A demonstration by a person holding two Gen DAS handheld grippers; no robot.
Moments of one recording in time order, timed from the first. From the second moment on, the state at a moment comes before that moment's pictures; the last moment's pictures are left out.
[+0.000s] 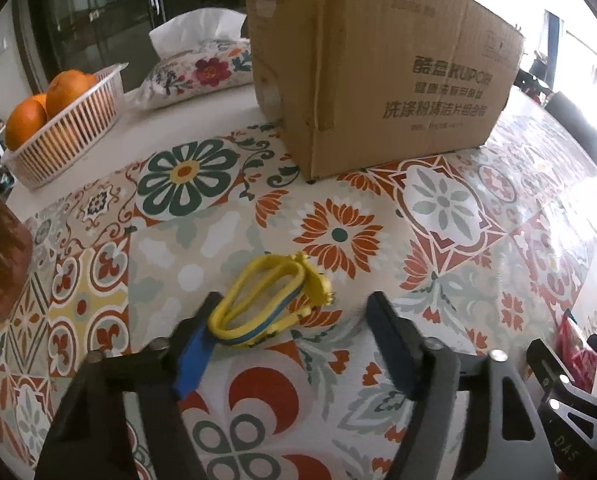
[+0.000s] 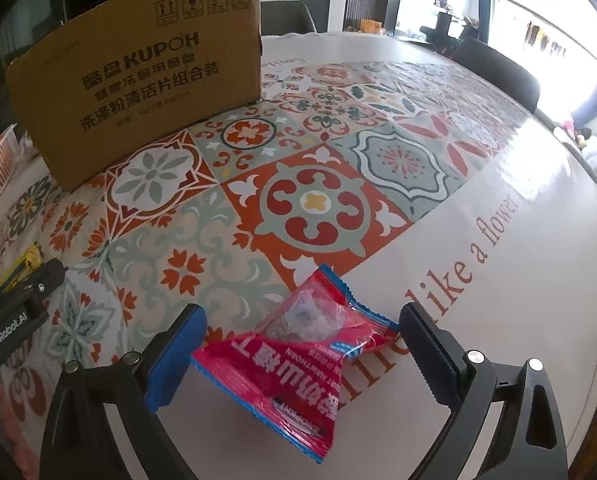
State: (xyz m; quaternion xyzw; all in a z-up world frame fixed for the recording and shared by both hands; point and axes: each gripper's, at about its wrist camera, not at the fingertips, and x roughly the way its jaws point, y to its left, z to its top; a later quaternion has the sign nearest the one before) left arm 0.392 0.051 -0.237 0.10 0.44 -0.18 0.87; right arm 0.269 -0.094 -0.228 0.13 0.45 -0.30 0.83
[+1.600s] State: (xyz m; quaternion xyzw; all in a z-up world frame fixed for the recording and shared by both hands) left arm 0.304 0.039 -0.160 0.07 0.39 -0.18 0.90; right arm 0.242 -0.105 -0.159 0.05 0.38 -0.10 0.92
